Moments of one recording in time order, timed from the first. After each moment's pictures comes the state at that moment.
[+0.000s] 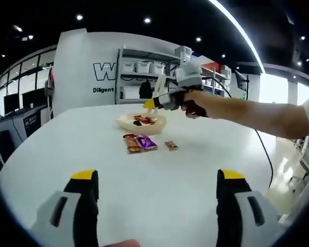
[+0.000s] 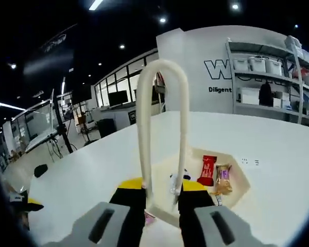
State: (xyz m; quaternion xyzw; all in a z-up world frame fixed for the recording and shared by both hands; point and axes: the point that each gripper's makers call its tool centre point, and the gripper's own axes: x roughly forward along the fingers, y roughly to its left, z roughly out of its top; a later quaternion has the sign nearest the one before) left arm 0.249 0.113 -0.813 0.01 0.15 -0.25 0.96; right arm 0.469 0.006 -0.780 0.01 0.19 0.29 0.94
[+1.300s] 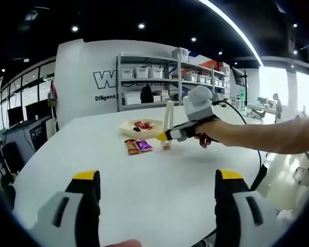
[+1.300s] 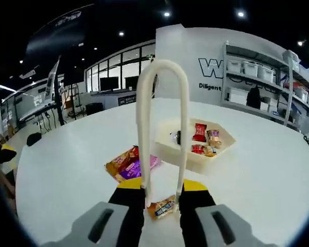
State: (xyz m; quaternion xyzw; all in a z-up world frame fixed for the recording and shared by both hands) left arm 0.198 0.116 -0.785 0.04 0.12 -0.24 0.96; right arm 0.396 -0.017 -0.840 -0.06 0.21 0.23 0.95
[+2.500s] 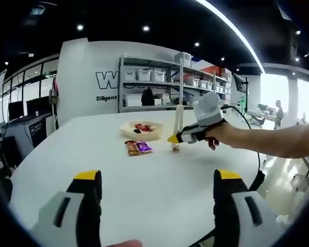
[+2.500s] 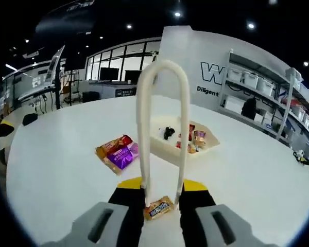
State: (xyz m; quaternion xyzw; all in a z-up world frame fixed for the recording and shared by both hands) left arm 0.195 0.119 -0.783 0.02 0.12 -0.24 0.96; right arm 0.378 -0.051 -0.832 -0.13 0.20 0.22 0.95
